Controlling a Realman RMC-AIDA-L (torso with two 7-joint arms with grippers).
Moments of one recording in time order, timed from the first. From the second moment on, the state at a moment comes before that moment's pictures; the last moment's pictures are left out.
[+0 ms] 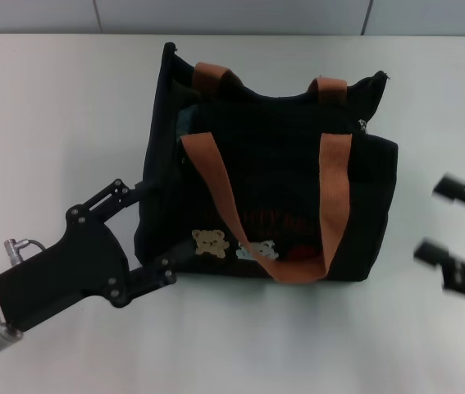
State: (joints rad) left arm -0.36 -2.07 -0.02 0.14 2.35 1.84 -0.45; right arm 0.39 2.08 0.13 -0.44 -2.44 -2.07 0.78
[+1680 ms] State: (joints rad) left arm -0.37 -2.07 0.12 0.27 2.36 1.91 -0.54; right arm 0.43 2.08 -0.14 -0.45 -2.40 -2.02 0.85
